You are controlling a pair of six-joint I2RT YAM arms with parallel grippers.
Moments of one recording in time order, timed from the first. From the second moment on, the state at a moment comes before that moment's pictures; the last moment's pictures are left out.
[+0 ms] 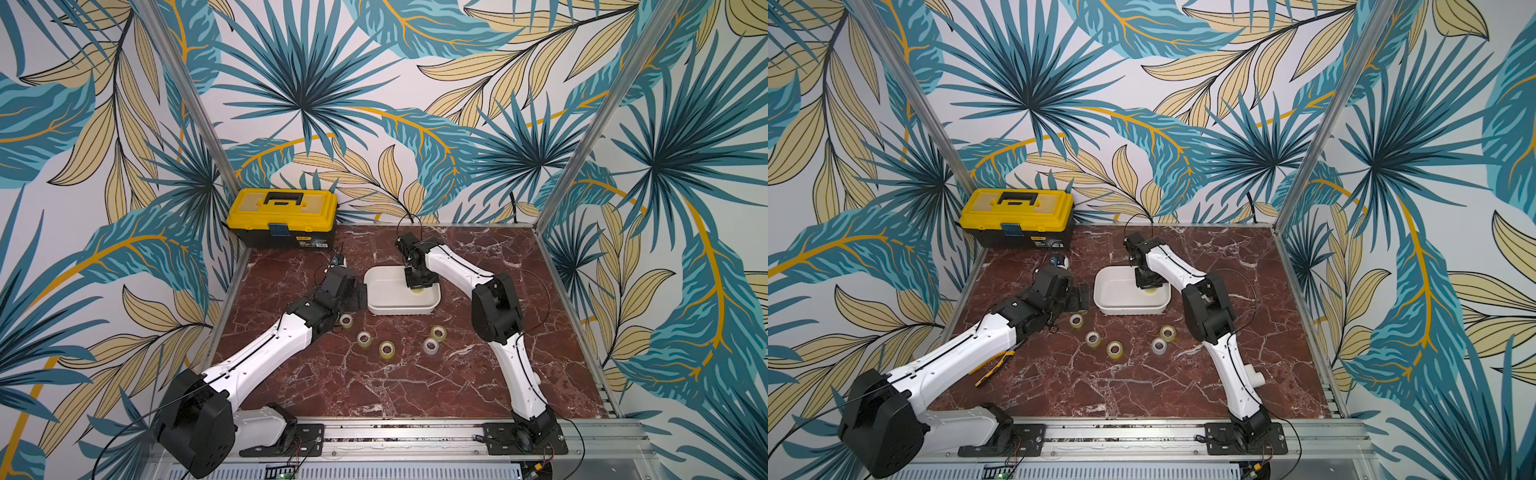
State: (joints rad) left arm -0.53 1.28 0.92 -0.41 -0.32 -0.45; right arm 0.52 2.39 2.09 -1.09 0.27 0.43
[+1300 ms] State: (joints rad) left arm -0.30 1.65 1.04 -0.54 -0.08 -0.51; right arm 0.58 1.83 1.93 -1.09 0.16 0.45
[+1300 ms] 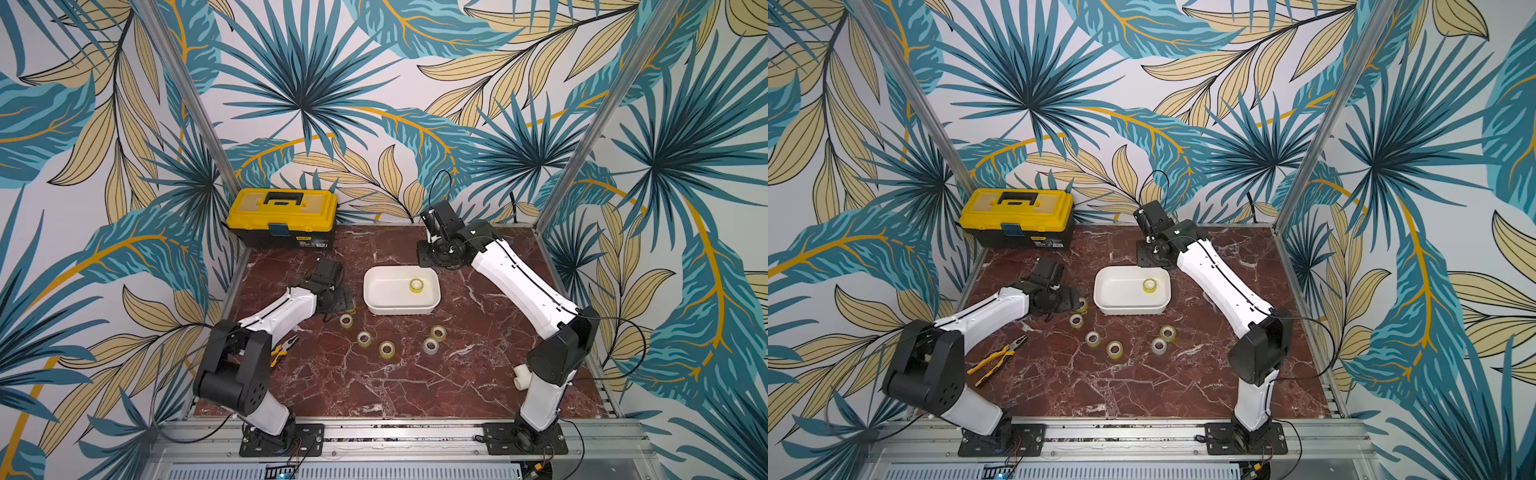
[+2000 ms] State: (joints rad) left arm -0.26 1.79 1.12 -0.52 -0.06 -0.52; right arm 0.58 1.81 1.86 -1.10 0.15 0.45
